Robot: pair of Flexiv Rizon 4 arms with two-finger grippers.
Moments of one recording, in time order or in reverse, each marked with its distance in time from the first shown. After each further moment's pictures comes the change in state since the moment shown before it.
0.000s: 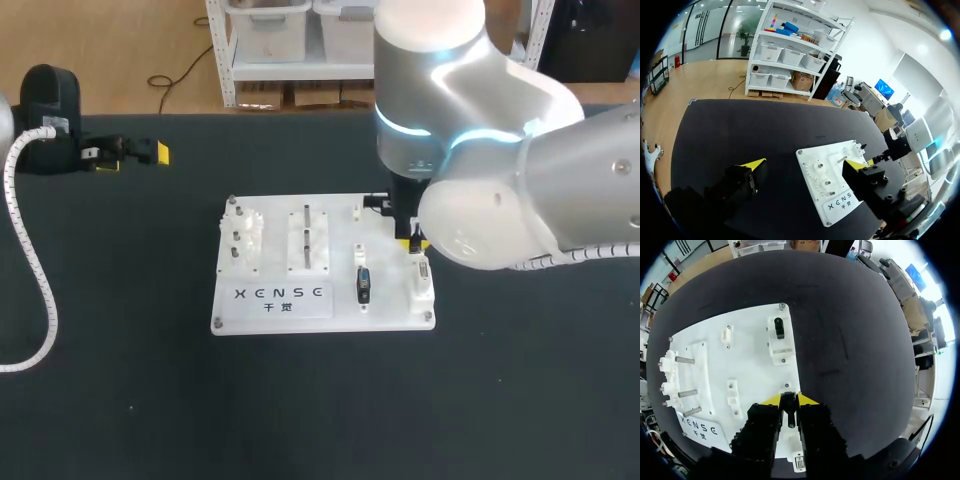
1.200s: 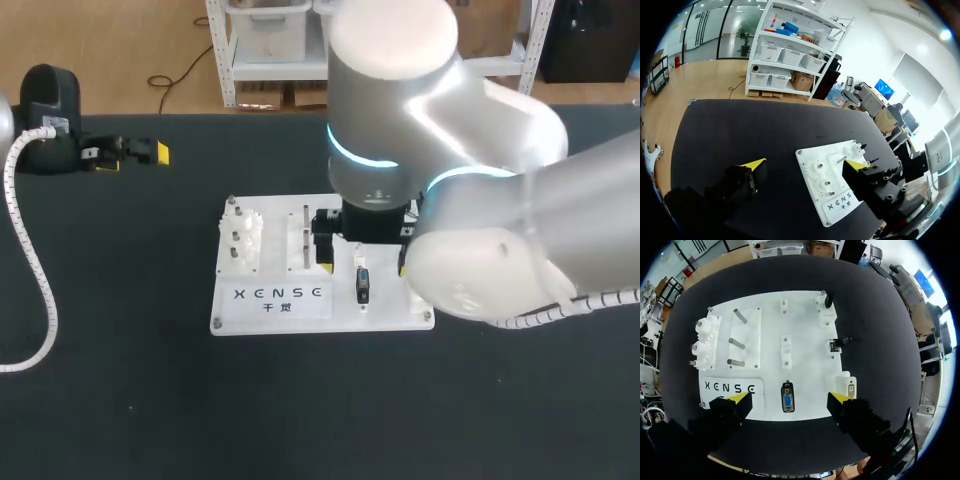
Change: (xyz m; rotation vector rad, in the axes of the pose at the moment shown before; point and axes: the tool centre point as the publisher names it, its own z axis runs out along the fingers) left arm 0.000 0.000 0.000 0.000 0.000 0.000; right arm 0.075 0.065 -0.044 -0.088 -0.022 -0.060
